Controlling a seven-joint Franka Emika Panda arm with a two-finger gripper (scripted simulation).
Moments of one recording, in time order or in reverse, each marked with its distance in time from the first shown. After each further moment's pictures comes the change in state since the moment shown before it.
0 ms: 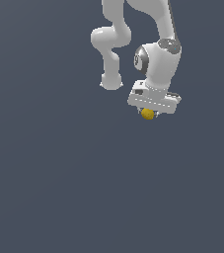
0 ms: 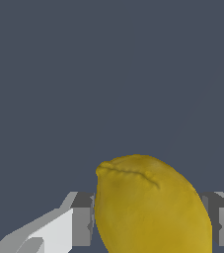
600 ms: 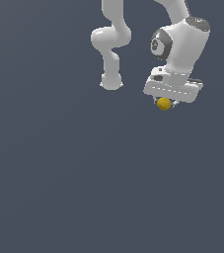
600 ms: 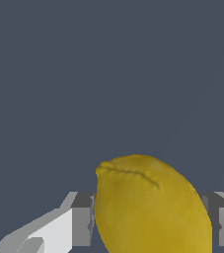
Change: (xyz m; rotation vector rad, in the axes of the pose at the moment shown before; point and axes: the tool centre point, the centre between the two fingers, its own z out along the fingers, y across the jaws) arm -0.034 -0.056 -0.049 0.001 -0.001 0.000
